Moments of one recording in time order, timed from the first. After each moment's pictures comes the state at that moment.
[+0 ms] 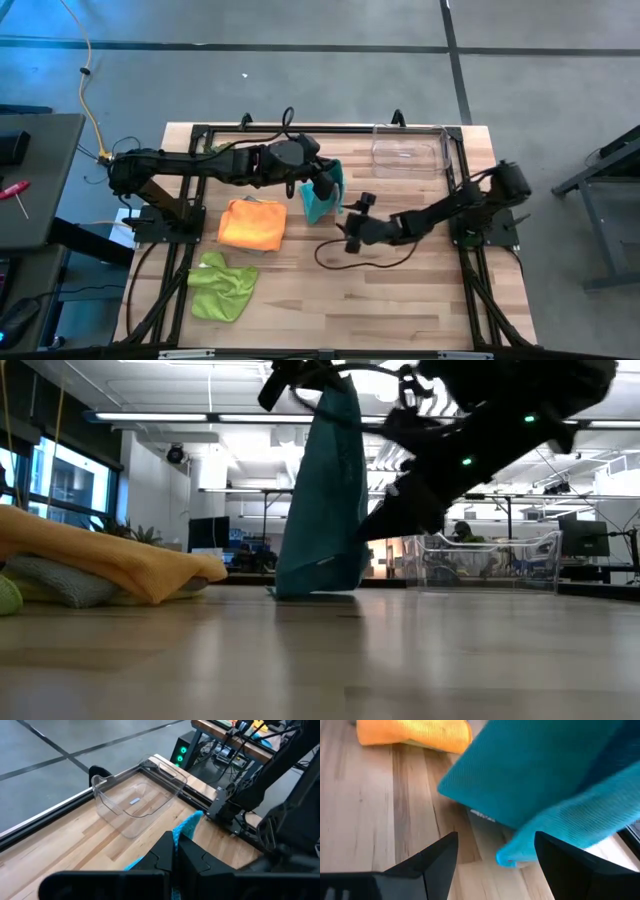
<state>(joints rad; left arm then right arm) 0.17 1.54 1.37 -0.29 -0.35 -0.47 0.24 1.70 0.73 0.35 0.65 0.00</state>
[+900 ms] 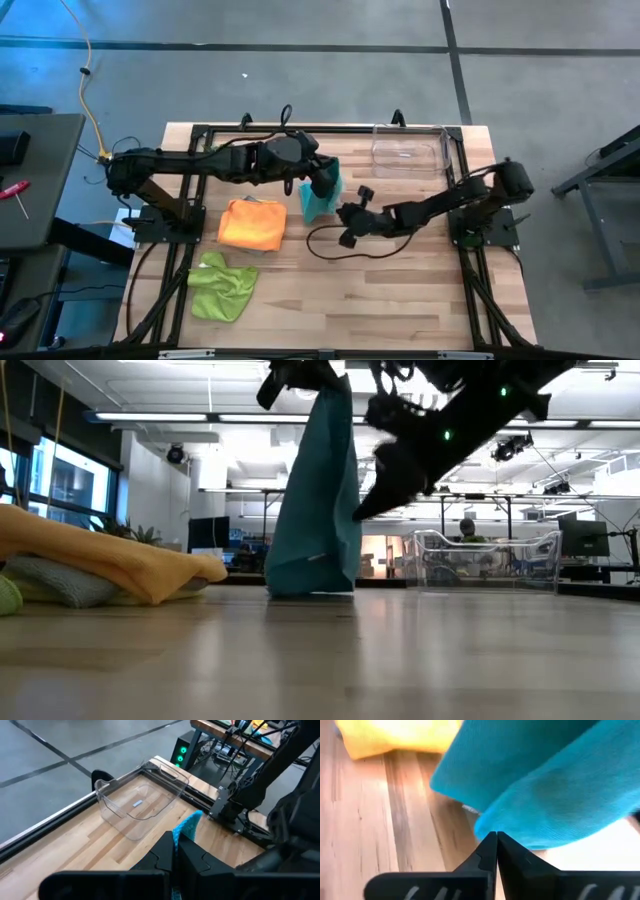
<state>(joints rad) 0.19 1.52 1.37 -0.30 -0.33 -0.42 0.18 1.66 0.86 0.08 0.57 0.16</state>
